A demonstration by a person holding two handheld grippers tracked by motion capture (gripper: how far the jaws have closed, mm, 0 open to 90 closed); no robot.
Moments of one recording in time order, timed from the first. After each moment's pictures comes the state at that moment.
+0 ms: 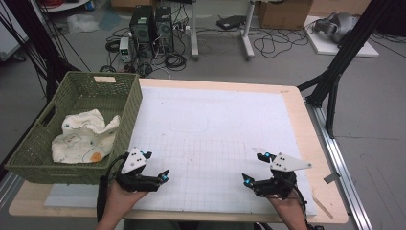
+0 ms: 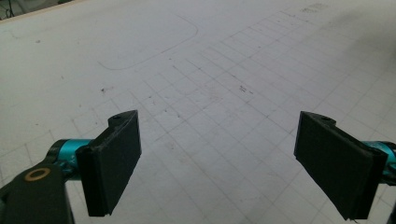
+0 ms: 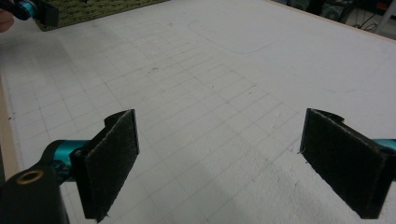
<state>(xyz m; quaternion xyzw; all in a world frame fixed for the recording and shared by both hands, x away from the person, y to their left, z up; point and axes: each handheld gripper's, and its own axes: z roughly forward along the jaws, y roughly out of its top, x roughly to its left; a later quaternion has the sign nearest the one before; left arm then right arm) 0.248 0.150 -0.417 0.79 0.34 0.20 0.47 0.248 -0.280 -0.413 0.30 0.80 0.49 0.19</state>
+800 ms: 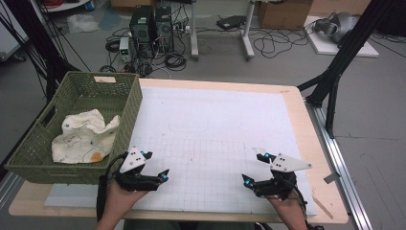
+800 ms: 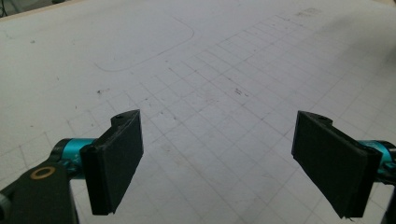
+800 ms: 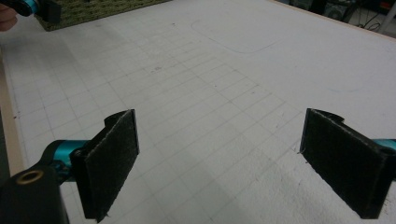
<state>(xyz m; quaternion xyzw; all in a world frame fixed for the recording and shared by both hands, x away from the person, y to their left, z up) 0.248 0.152 -0.413 0.79 0.34 0.19 0.48 0.246 -0.279 -0.413 0.29 0.80 0.49 0.18</state>
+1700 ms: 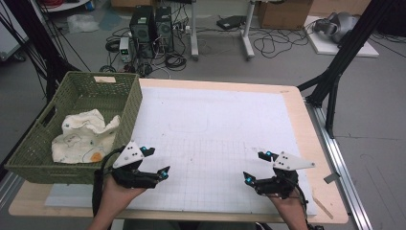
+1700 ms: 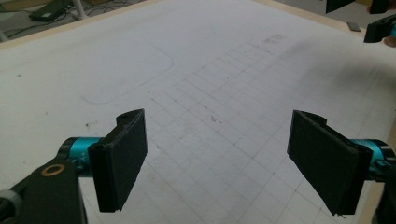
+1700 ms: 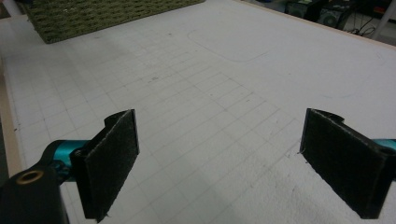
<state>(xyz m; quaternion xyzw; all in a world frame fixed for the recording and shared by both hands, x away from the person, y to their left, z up) 0.247 0.152 -0.373 0.79 0.31 0.17 0.50 0.248 -0.282 -0.409 0.30 0.79 0.51 0.18</state>
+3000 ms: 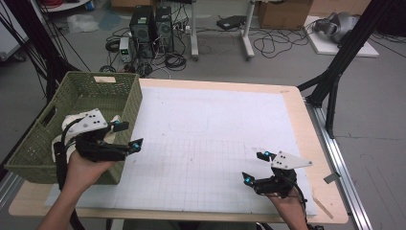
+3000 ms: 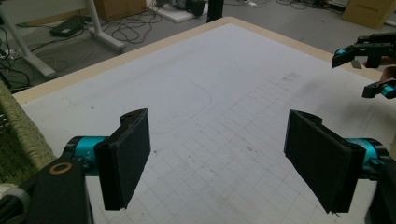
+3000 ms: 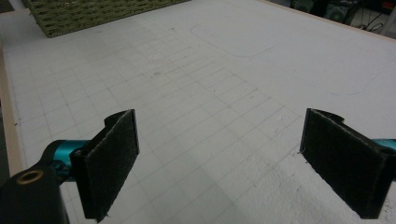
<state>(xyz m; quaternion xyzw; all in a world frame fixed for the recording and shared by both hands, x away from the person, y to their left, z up) 0.276 0.218 -0.307 0.77 0.32 0.18 0.52 0.252 -0.281 -0.412 0.30 0.79 0.50 0.18</state>
